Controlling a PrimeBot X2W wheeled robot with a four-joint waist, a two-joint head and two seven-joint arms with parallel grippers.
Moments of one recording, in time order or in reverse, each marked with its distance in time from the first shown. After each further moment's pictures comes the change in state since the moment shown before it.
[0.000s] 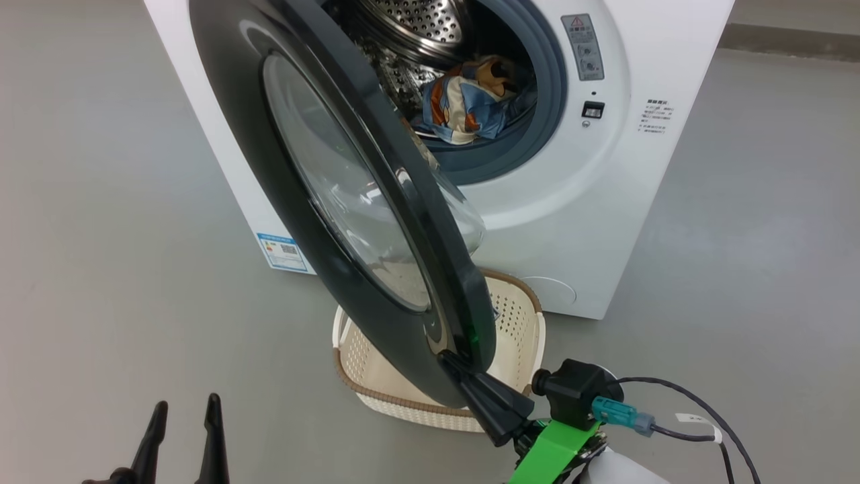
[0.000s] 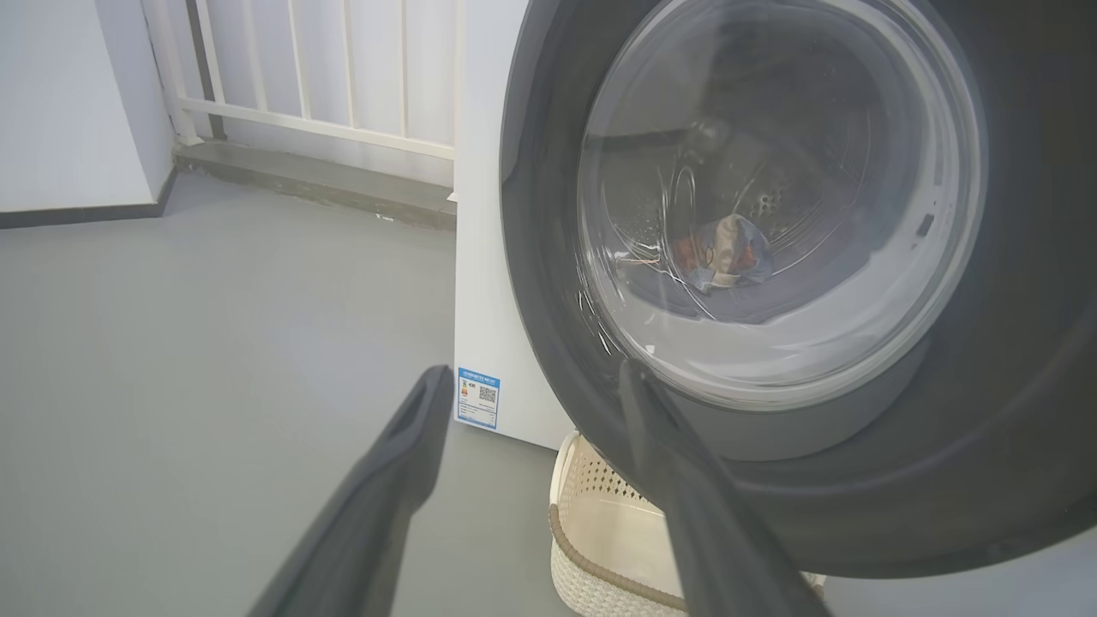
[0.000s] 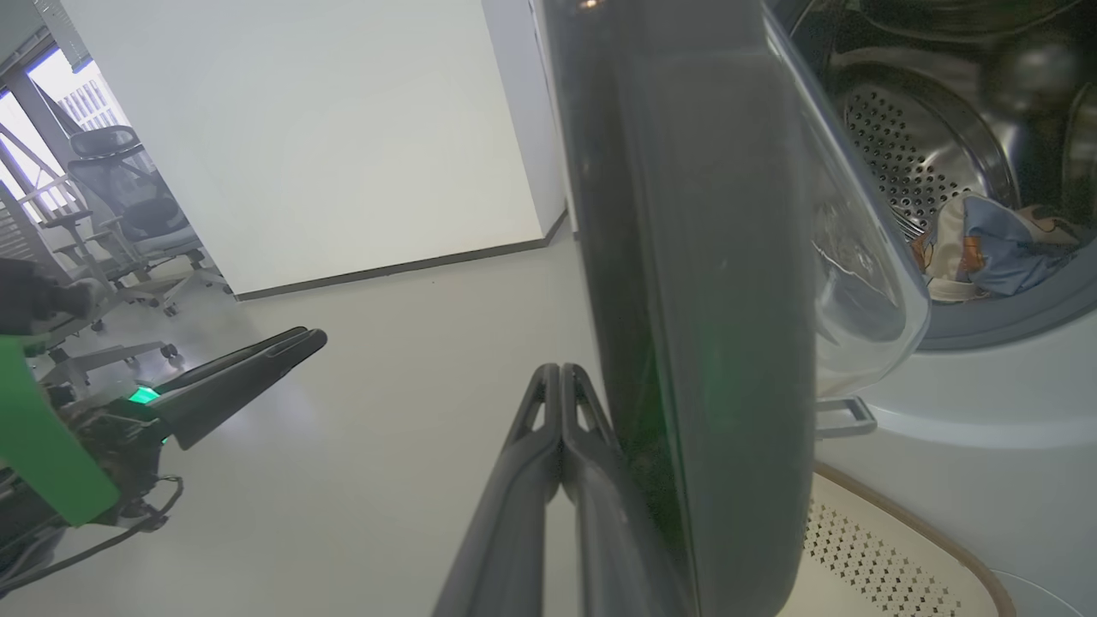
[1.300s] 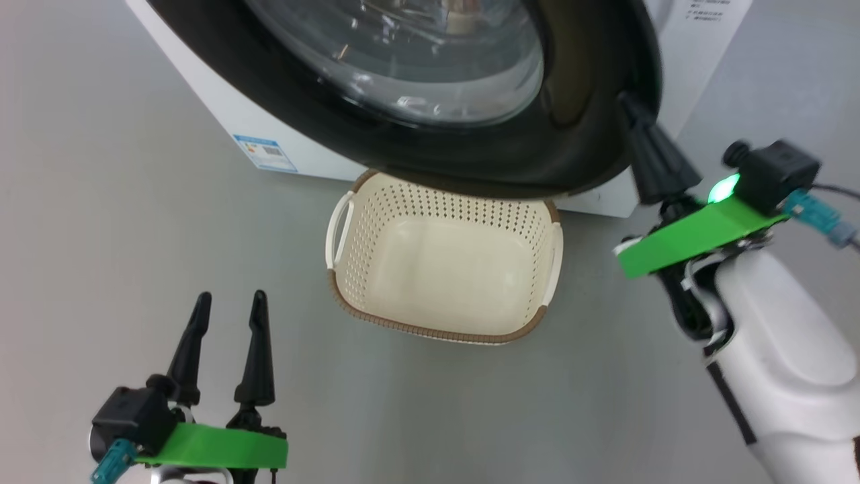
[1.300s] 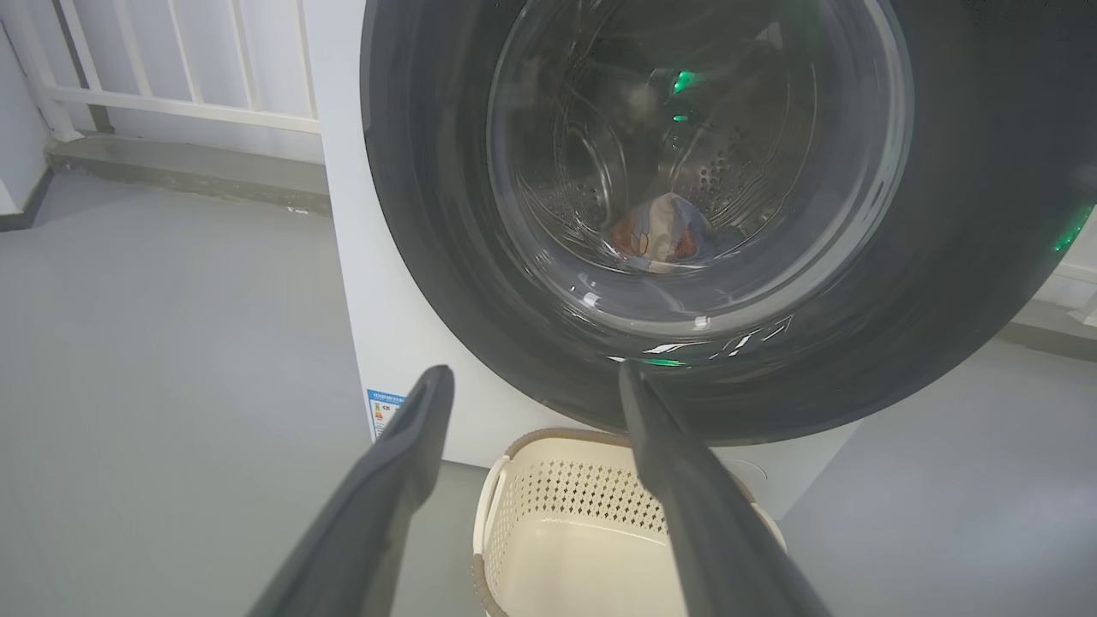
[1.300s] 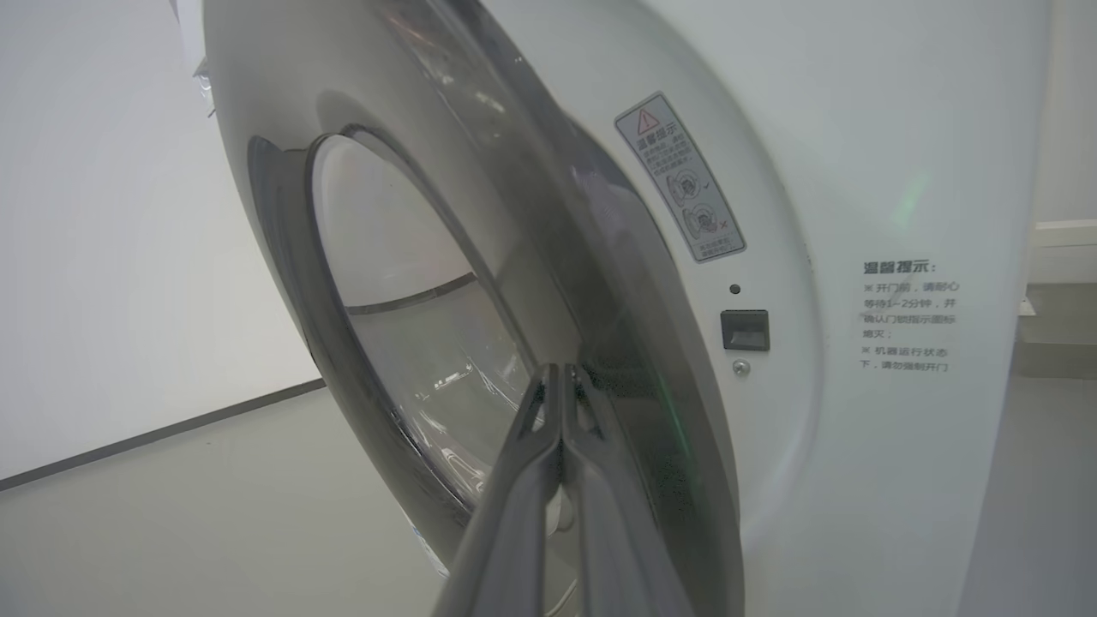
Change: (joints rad) left arm -0.193 -0.038 -0.095 -0.053 0.001 0.000 0.000; right arm -0.278 -0.057 -0.449 0.058 -0.063 0.008 0.000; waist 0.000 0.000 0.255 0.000
